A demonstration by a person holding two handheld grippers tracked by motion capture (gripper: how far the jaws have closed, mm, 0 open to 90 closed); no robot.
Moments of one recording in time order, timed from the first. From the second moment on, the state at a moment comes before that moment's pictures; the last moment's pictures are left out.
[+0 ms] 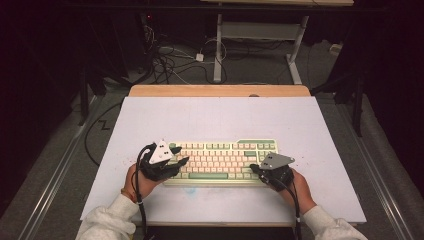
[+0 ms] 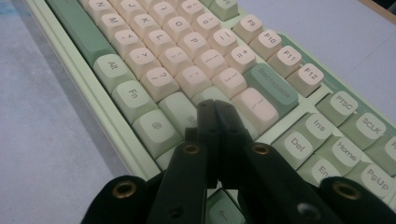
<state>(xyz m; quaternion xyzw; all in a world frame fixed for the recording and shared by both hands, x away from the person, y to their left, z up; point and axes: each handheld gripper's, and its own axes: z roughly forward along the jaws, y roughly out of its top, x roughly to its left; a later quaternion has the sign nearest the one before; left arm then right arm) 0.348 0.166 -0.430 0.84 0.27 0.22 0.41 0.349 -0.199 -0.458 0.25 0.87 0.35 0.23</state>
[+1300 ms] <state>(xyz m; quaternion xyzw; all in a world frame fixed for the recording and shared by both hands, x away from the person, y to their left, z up) 0.390 0.114 -0.445 0.90 0.26 0.15 0.33 0.345 -0.198 -0.459 0.25 0.87 0.35 0.24</state>
